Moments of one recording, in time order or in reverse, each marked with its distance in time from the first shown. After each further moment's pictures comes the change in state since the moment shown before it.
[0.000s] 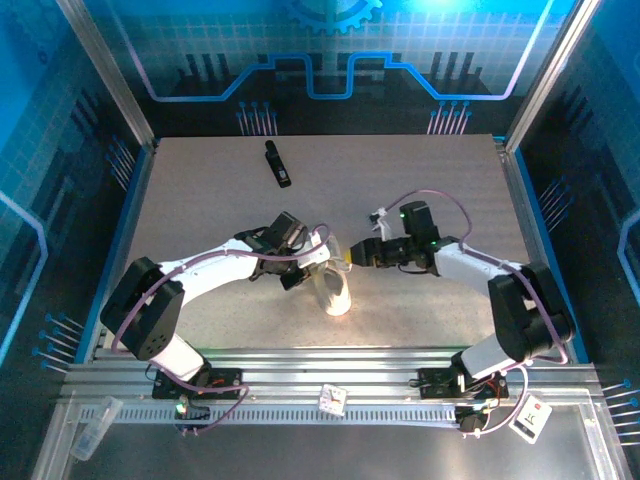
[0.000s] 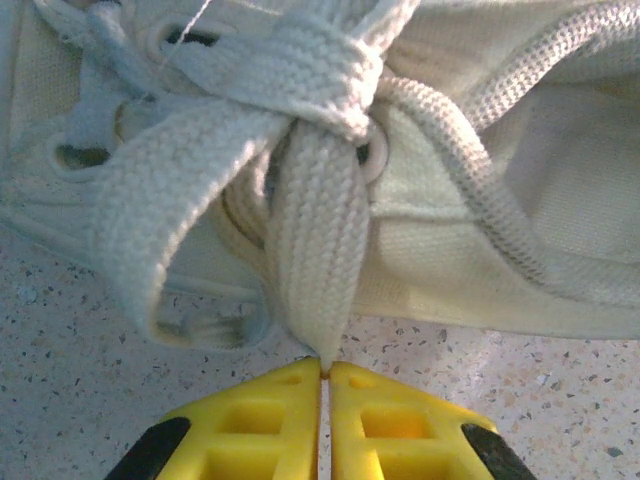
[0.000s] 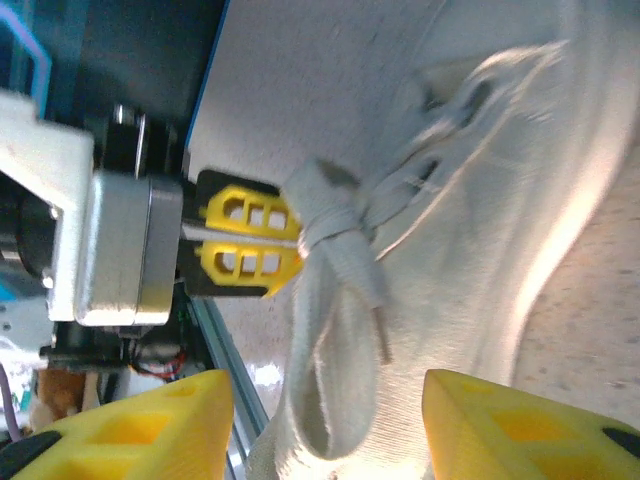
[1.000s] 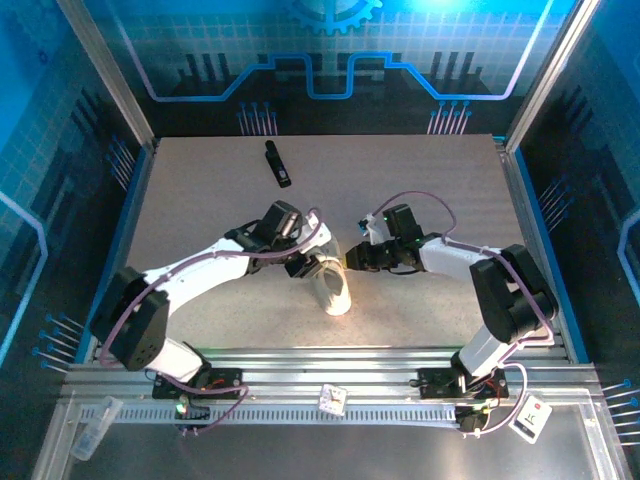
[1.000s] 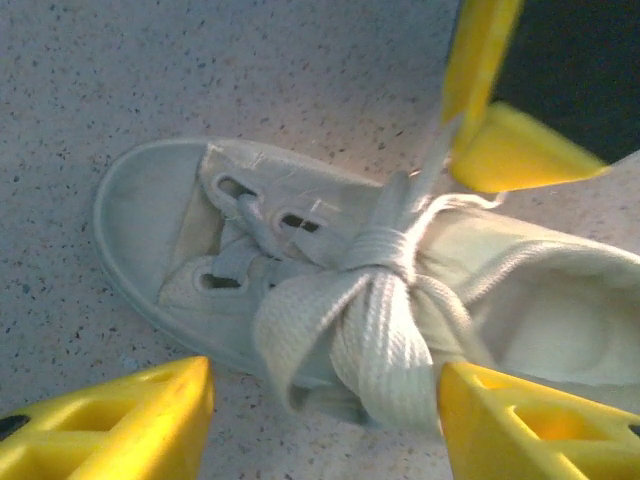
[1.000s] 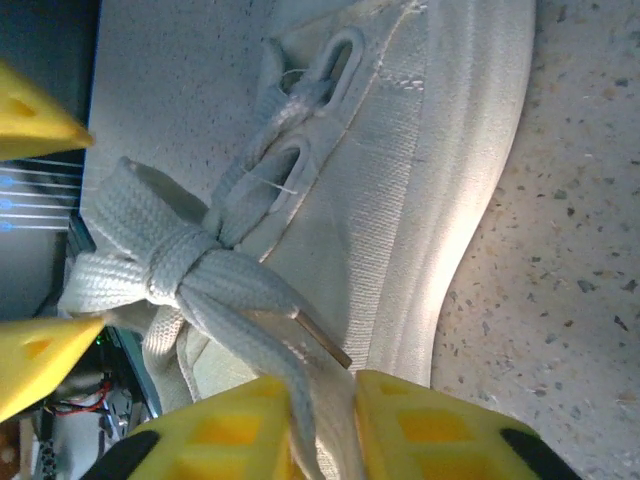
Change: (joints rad) left arm 0.019 -0.055 0.031 0.110 0.010 -0.080; right arm 0.091 0.131 0.064 -0.061 0.169 0.000
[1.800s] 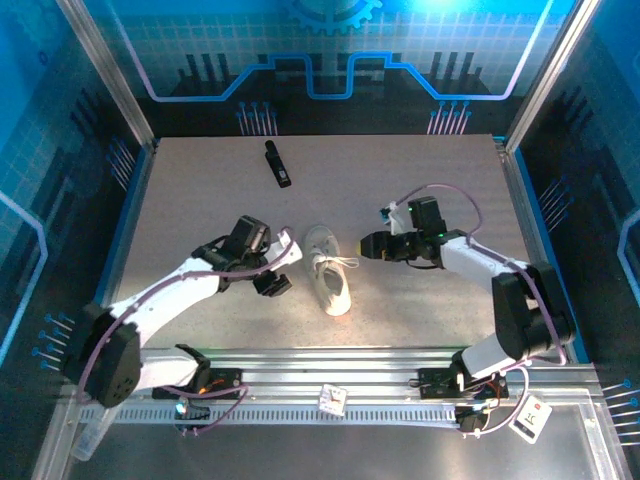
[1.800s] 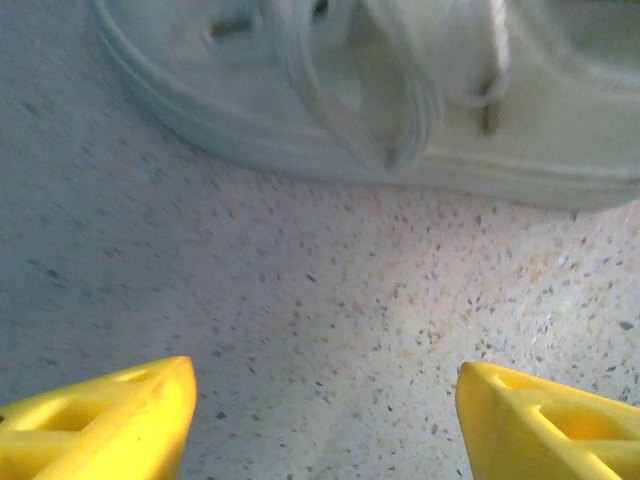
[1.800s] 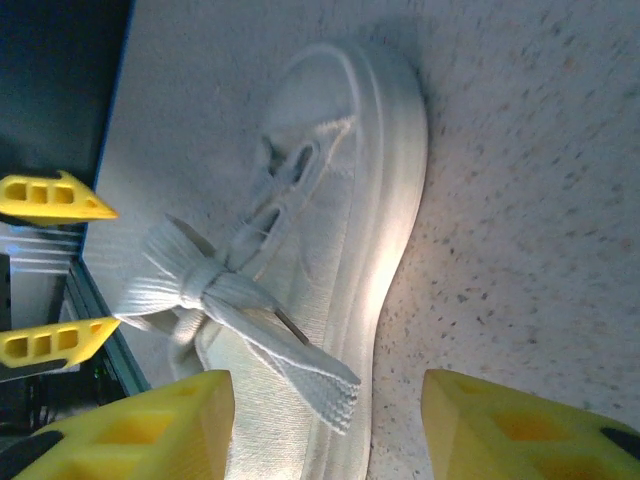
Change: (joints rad) left arm 0.121 -0.276 -0.213 -0.109 0.023 0.158; right arm -0.151 -0.138 -0.013 -0.072 -0.008 -0.074
